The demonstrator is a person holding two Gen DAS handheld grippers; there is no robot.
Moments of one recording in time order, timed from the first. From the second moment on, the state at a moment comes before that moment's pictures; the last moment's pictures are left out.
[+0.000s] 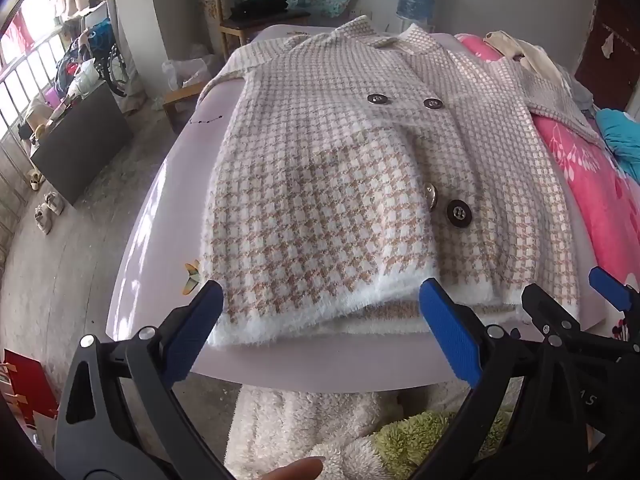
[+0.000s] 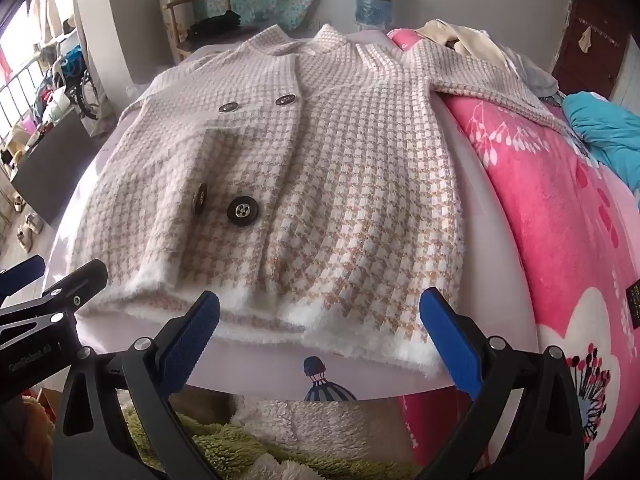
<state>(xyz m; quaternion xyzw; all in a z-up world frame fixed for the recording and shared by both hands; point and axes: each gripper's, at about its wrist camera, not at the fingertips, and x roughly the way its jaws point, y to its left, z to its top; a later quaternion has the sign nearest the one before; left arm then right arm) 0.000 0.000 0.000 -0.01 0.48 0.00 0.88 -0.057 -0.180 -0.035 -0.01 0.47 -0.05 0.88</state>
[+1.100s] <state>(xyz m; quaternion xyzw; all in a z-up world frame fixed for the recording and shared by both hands) -0.002 -0.001 0.007 0.00 0.47 0.00 0.88 -0.060 -0.182 -0.027 0.00 0.46 -0.05 0.89</state>
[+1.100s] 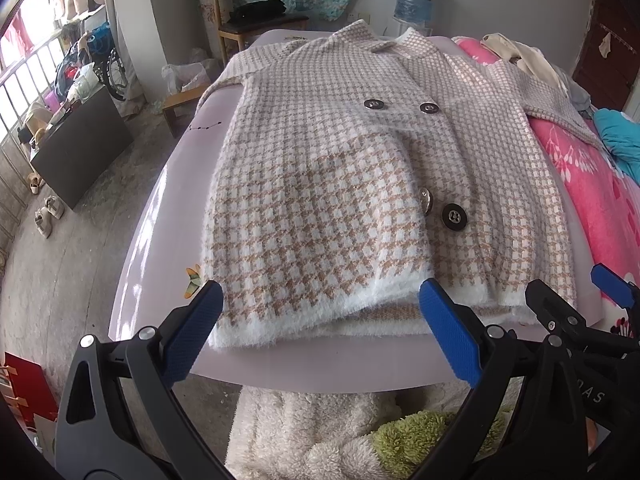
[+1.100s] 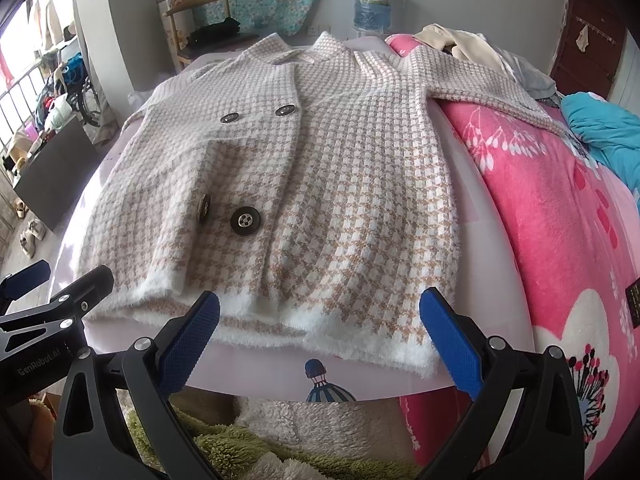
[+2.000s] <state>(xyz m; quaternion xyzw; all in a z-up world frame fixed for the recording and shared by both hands) -0.002 -0.002 0.010 0.00 0.47 0.00 0.88 -0.065 -0.183 -0.024 0.00 0.45 -0.05 0.89</state>
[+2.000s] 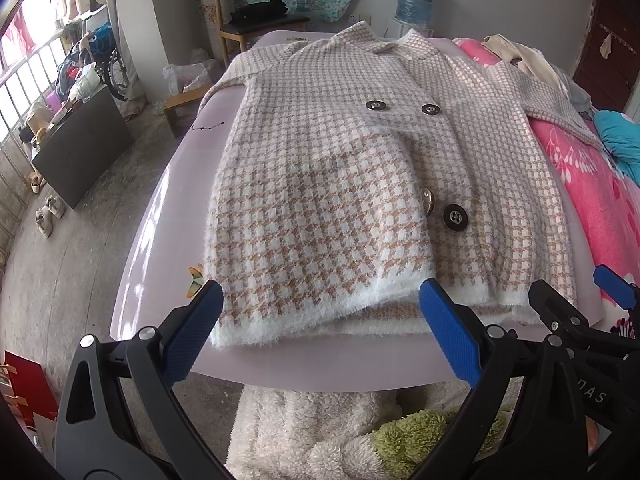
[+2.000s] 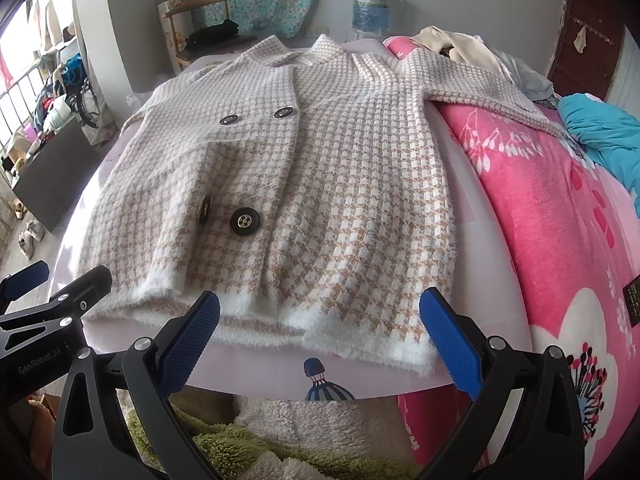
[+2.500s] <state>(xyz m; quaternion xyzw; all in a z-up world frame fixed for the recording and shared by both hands) 0.002 0.002 0.020 0.00 0.47 0.00 0.88 -0.059 -0.182 -0.021 -0.01 0.45 -0.06 0.89</state>
